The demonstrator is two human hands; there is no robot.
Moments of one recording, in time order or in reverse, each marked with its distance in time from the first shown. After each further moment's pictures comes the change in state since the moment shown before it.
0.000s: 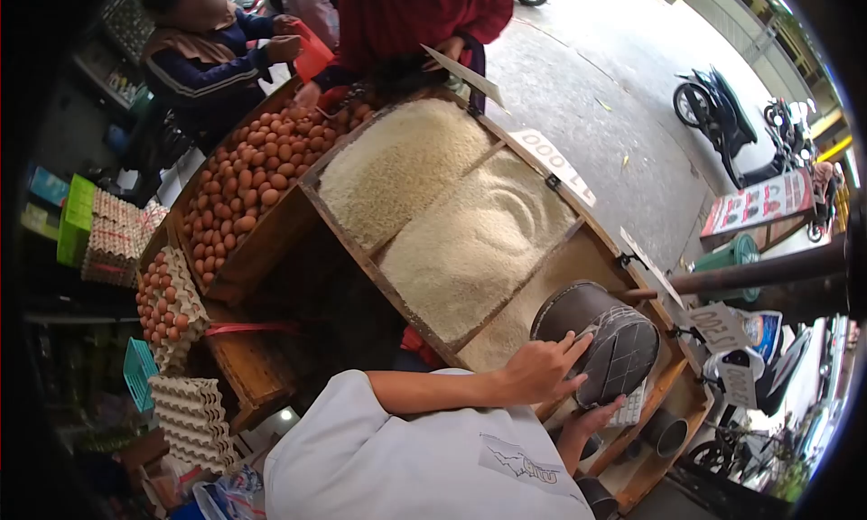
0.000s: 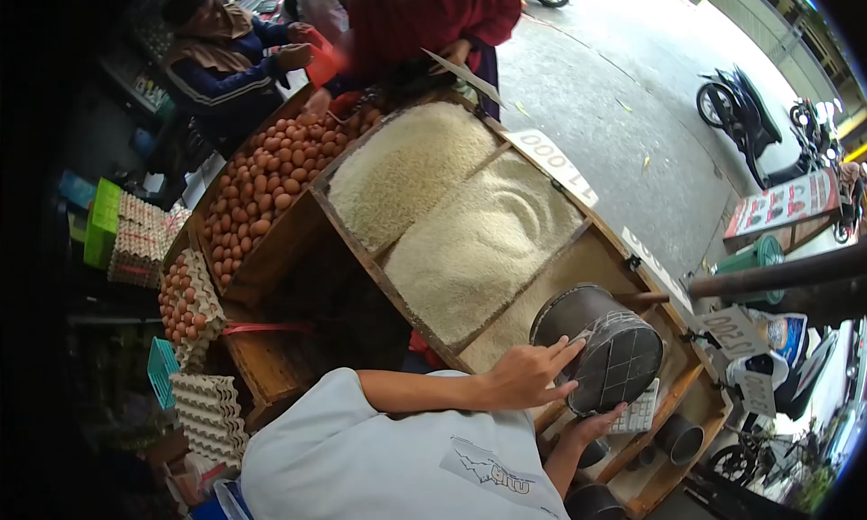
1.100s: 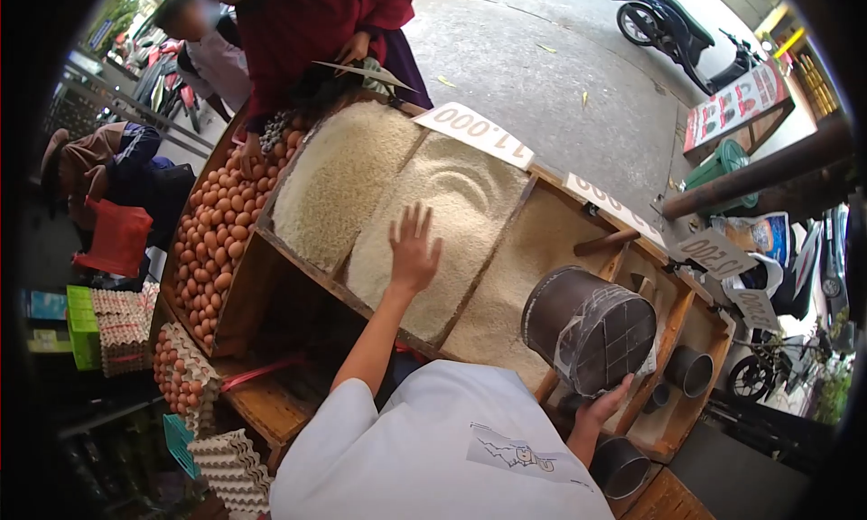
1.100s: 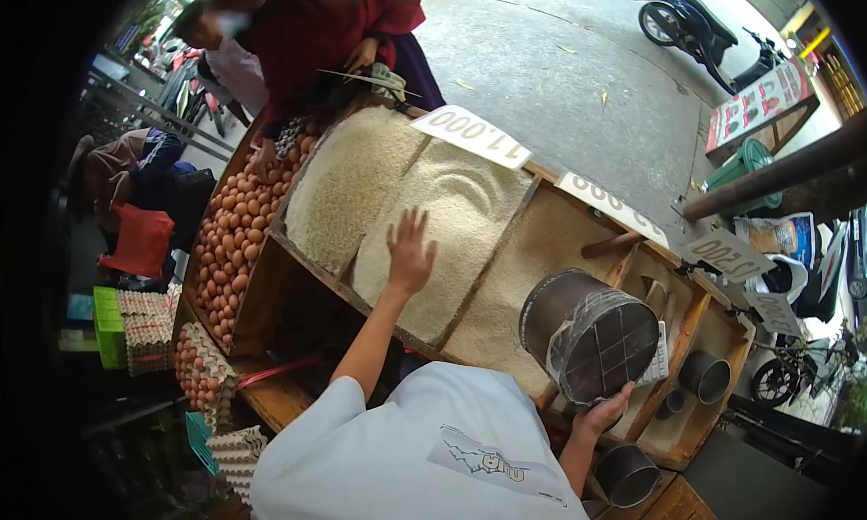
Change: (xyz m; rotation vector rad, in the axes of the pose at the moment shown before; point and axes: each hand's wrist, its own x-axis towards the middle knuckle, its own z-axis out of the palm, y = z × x) left_hand 0.023 -0.207 -0.006 0.474 0.178 -0.323; right_hand -0.002 -0.020 -0.049 -0.134 0.292 -0.008
